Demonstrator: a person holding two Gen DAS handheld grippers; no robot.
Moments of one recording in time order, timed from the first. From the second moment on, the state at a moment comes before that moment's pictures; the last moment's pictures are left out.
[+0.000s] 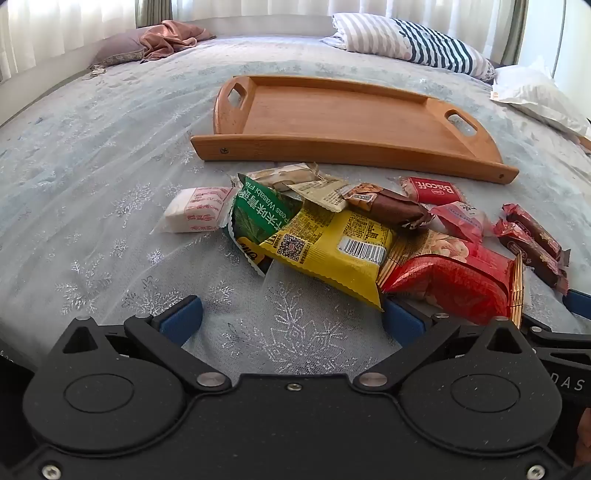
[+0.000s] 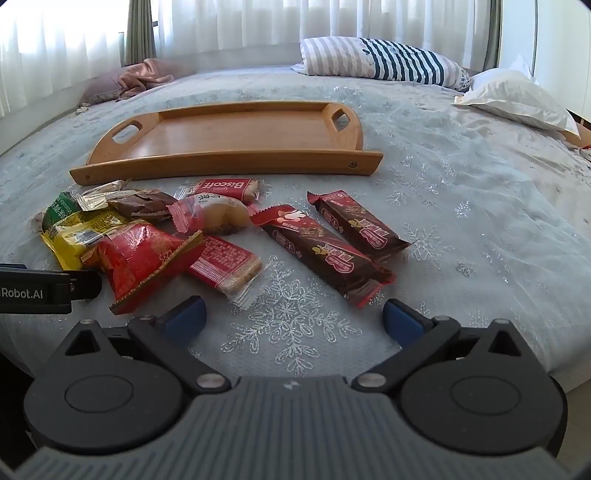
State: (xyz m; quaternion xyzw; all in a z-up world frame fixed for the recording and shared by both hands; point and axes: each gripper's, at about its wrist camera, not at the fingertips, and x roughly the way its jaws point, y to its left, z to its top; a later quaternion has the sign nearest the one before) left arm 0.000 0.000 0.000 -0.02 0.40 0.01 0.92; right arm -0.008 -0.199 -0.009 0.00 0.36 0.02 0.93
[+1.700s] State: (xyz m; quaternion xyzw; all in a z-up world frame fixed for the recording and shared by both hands) left arm 0.000 0.000 0.000 -0.02 0.40 0.01 0.92; right arm -0.011 -0.199 -0.008 0.00 0.35 0.02 0.94
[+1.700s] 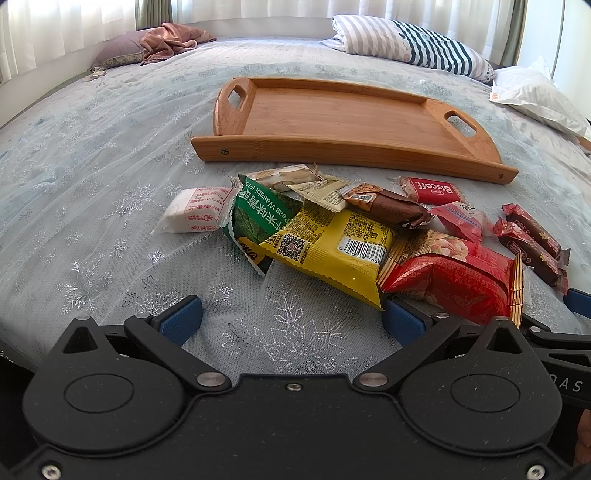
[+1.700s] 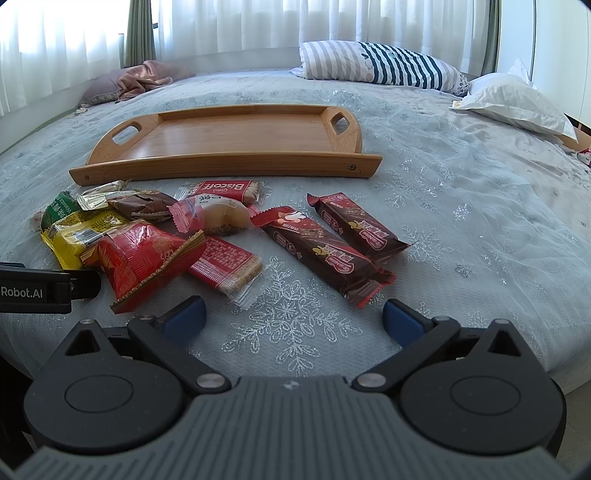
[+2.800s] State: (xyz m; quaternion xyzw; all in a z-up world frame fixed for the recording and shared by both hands) left arm 0.000 0.000 0.000 -0.02 0.39 0.01 0.92; right arm -0.011 -0.197 -0.008 -0.01 0.35 0.02 0.94
